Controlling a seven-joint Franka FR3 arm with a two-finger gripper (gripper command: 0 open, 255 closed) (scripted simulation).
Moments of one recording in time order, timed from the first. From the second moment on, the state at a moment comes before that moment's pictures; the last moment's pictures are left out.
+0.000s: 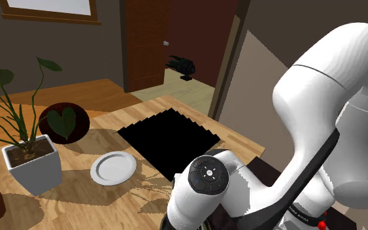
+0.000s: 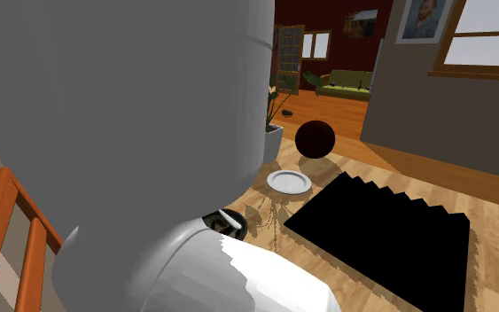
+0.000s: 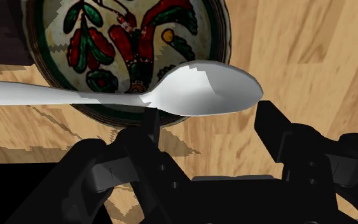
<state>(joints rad) 0.46 0.14 0.61 -2.49 -0.47 2.61 1.40</state>
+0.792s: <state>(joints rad) 0.54 0.32 0.48 -2.45 -0.74 2.70 1.61</state>
